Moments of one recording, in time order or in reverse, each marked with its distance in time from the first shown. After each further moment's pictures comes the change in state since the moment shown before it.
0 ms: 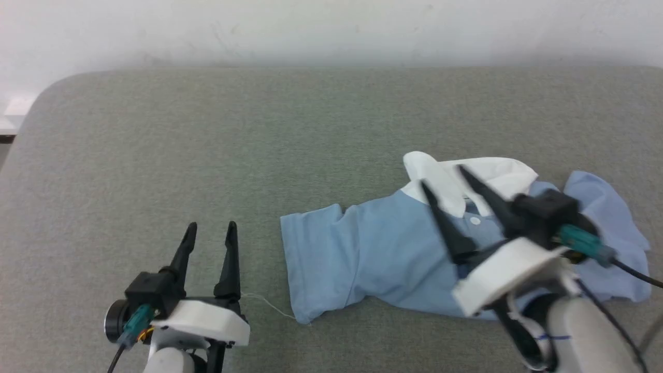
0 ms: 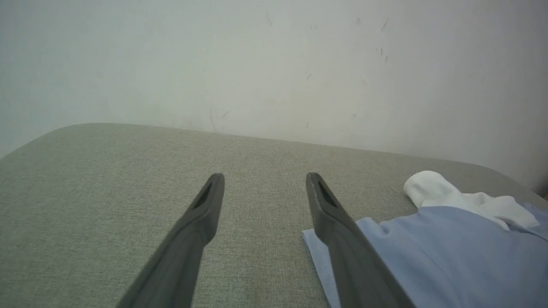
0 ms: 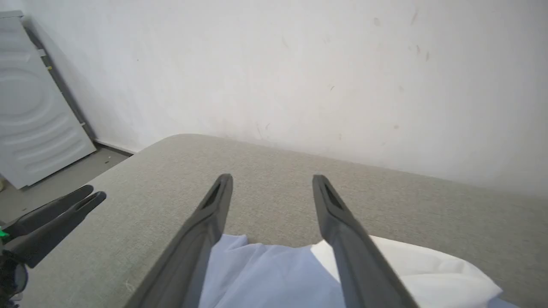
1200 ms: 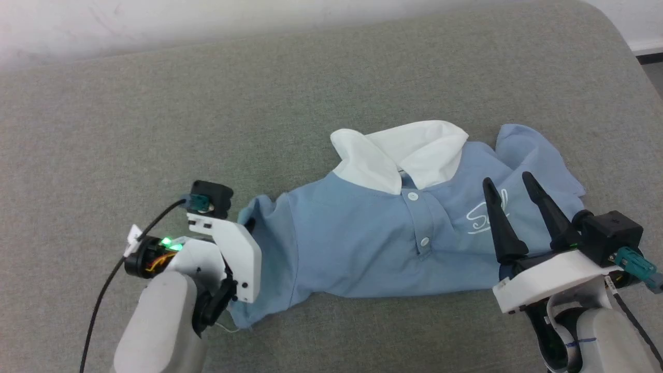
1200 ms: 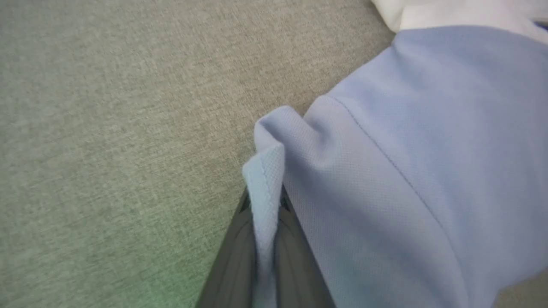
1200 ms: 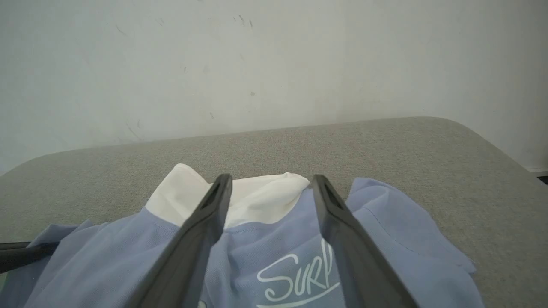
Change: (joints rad) left arm -0.275 0.100 -0.143 0.113 -0.021 -0.043 0.774; right arm 0.065 0.016 -0.205 0.101 -0.018 0.000 -0.202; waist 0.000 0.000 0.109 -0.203
